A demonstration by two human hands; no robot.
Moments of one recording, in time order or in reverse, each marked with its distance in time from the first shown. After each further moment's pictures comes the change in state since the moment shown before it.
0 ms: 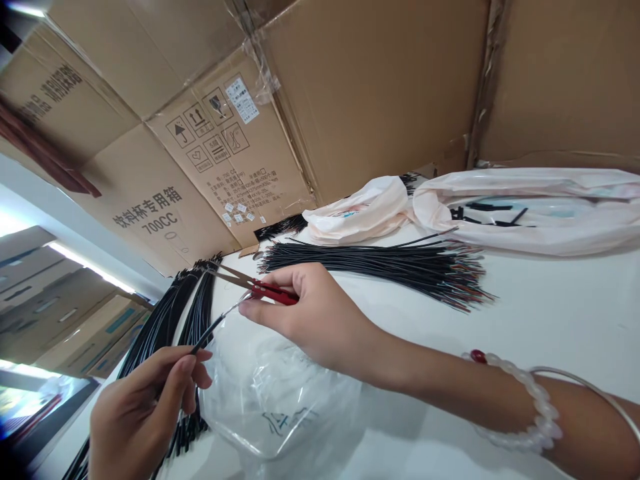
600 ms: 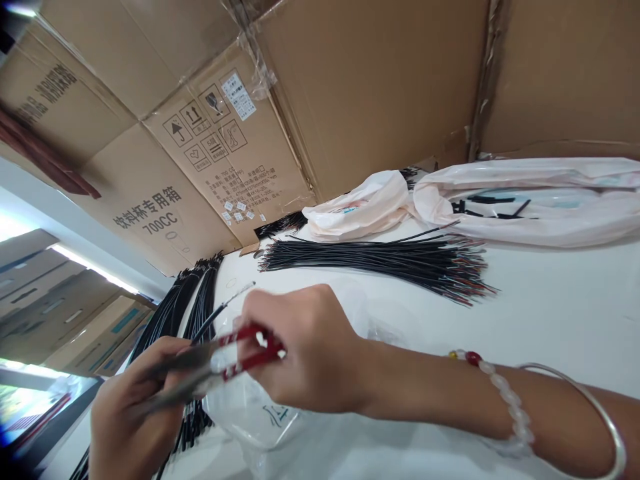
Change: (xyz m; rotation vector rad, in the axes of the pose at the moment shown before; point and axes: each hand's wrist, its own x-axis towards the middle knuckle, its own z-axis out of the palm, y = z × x) left_hand 0.005 0.015 -0.001 0.096 -0.003 0.035; right_hand -0.011 0.020 0.007 -0.583 0.079 -0.764
